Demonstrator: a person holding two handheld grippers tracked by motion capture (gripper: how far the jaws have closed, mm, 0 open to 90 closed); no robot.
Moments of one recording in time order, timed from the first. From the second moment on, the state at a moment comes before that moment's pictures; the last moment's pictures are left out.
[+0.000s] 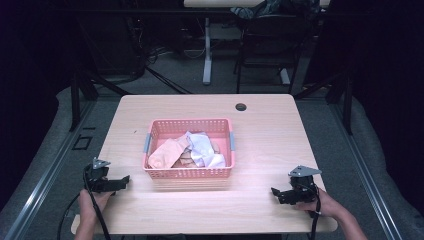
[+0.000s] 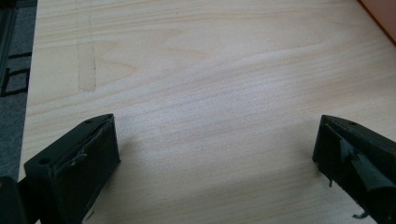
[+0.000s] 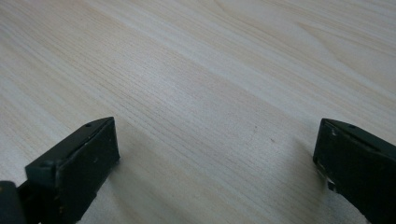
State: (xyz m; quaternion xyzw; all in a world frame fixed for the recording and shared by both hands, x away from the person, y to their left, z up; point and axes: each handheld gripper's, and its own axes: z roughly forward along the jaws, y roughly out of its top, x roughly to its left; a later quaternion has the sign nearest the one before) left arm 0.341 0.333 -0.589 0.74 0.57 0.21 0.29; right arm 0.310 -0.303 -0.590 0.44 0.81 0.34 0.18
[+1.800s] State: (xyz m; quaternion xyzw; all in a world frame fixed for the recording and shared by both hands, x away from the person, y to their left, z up) left arm 0.345 0.332 -0.566 0.75 0.58 0.17 0.28; right arm 0.310 -0.303 -0.590 0.44 0.81 0.34 0.18
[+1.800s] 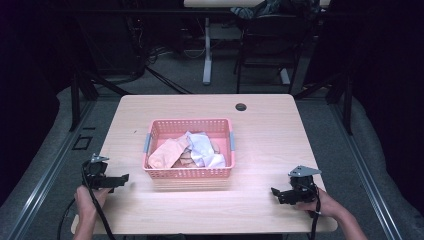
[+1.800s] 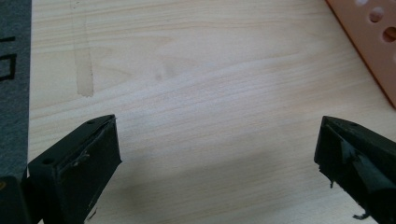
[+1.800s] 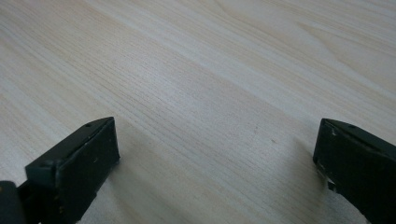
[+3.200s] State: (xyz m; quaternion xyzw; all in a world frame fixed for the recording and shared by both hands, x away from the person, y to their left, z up) left arm 0.378 0.275 -0.445 0.81 0.48 0.14 0.32; right arm 0.309 -0.303 -0.589 0.44 0.81 0.34 0.18
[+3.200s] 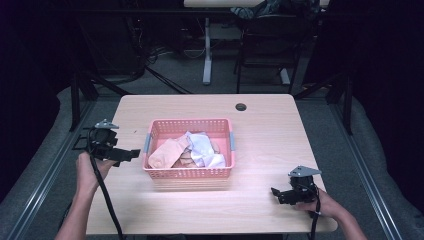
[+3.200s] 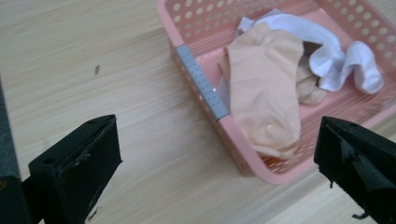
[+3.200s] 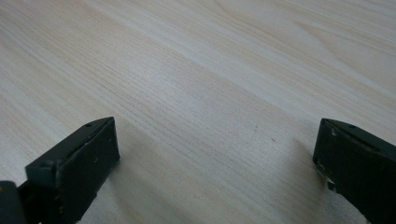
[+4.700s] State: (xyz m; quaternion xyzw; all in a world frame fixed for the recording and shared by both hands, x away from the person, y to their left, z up) left arm 0.453 0.184 -0.504 0.86 0.46 0.05 0.21; right arm 0.310 -0.303 -0.589 0.44 0.81 0.34 0.18
